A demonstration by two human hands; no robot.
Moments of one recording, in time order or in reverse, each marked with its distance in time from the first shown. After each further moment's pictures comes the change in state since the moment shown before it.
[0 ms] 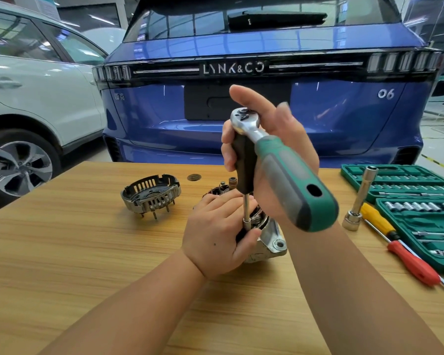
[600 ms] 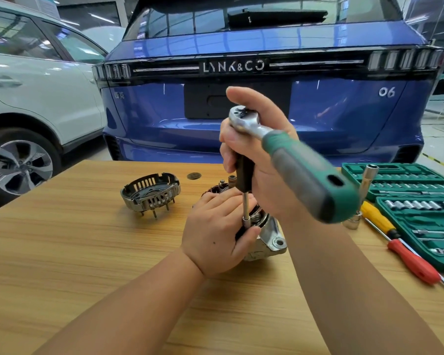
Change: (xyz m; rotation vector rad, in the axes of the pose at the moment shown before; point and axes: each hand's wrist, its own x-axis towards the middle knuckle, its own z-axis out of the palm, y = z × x) left_hand -0.001 -0.005 0.007 0.048 0.092 0.056; right_hand 0.002 0.006 -0.001 -0.193 0.035 -0.105
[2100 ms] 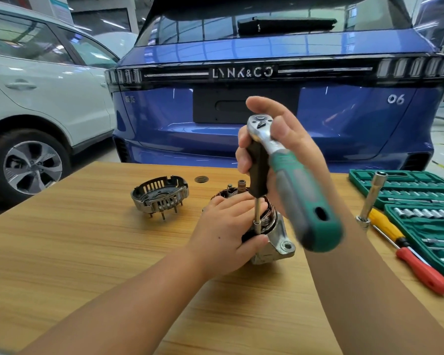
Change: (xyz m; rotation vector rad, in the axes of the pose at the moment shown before) left_hand 0.015 0.018 -0.036 -0.246 -0.170 -0.142; right_hand -0.001 -0.009 -0.004 0.203 -0.006 0.136
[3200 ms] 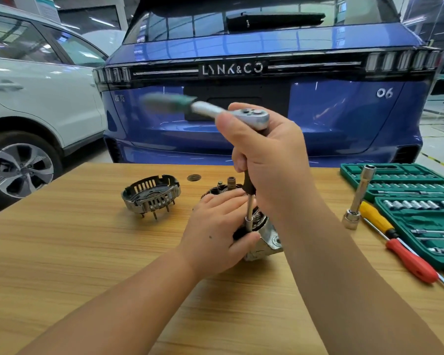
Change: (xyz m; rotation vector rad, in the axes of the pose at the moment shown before) left_hand -0.003 -0.017 0.014 0.161 -0.188 -0.071; right_hand -0.001 0.003 0.011 -0.411 0.301 -0.055
